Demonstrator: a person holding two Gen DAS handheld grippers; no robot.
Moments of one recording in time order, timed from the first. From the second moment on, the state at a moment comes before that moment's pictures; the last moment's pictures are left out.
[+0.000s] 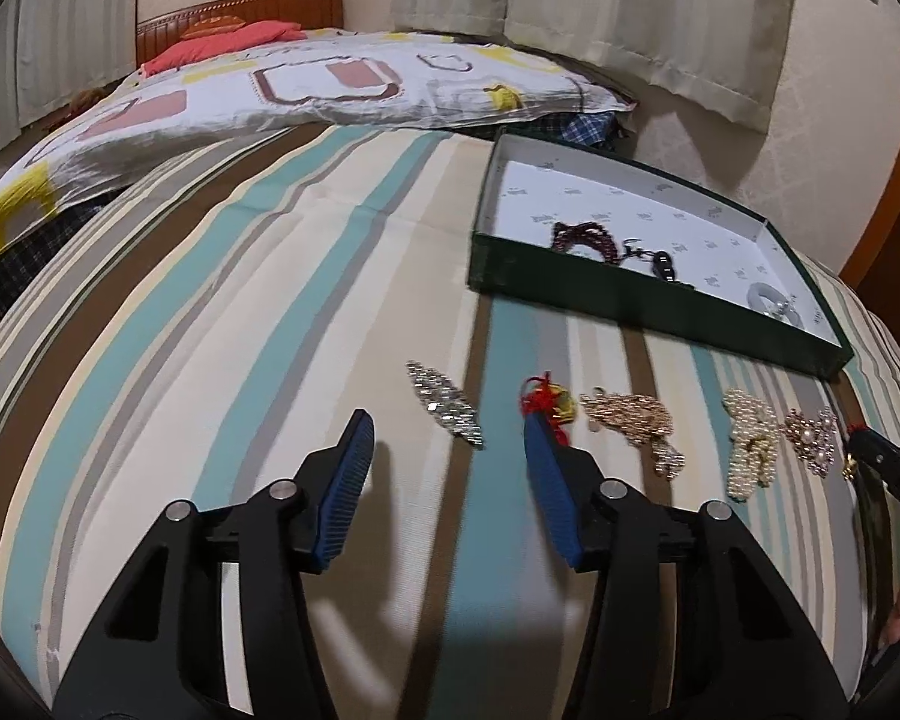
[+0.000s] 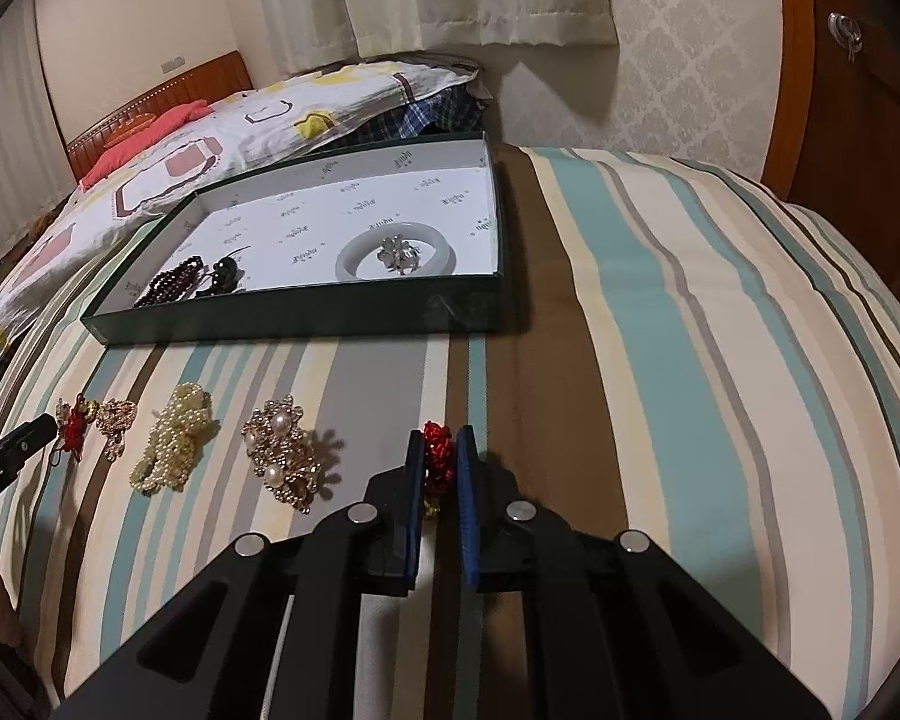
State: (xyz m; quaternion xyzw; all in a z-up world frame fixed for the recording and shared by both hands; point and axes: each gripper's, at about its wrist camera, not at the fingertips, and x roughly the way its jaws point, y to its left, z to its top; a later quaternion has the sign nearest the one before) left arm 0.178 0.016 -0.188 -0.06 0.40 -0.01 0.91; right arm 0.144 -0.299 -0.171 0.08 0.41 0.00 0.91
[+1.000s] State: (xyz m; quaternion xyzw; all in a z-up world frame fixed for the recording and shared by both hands) left arm 0.202 0.023 -0.192 -0.05 0.43 -0.03 0.90; right arm 0.140 -0.292 -0.176 0.08 0.41 0.01 0.91
